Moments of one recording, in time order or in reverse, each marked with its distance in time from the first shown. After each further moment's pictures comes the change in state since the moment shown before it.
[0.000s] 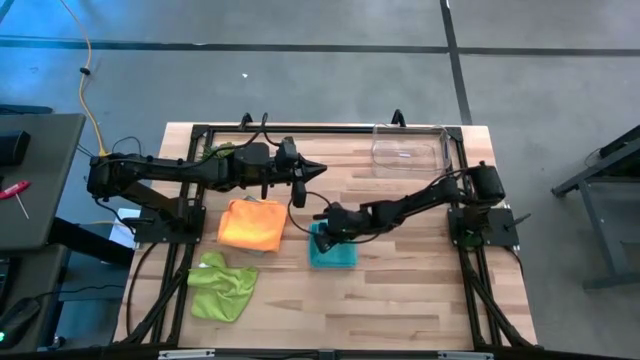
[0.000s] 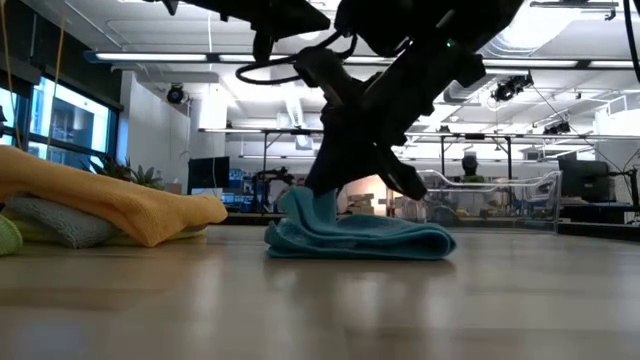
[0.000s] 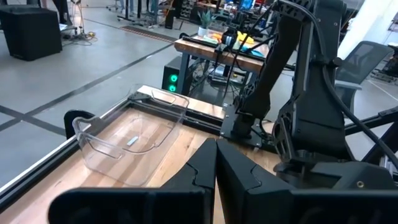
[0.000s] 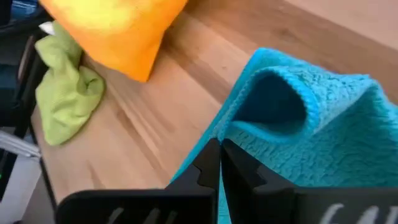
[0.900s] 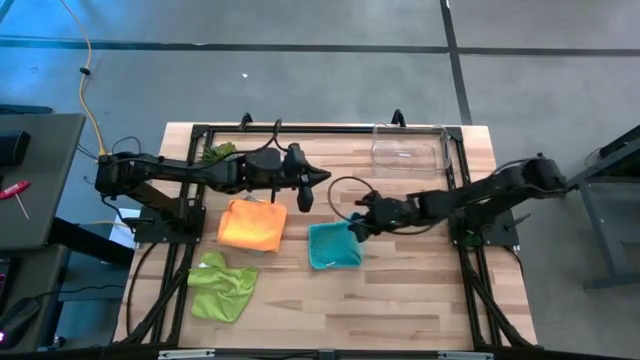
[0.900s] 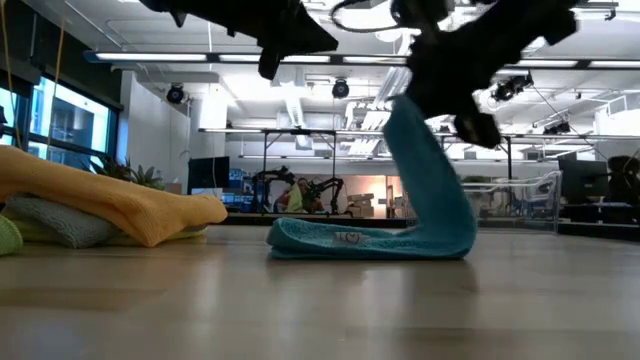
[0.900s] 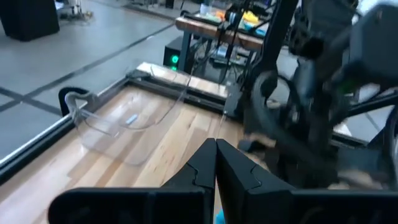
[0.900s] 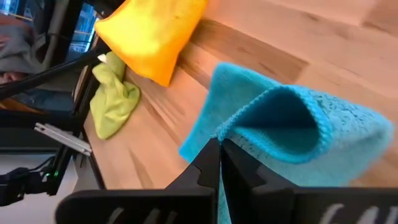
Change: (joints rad) left arm -0.006 0.073 0.000 -0.006 0.003 -0.008; right arm 0.032 -0.500 -0.321 -0.057 0.091 0.072
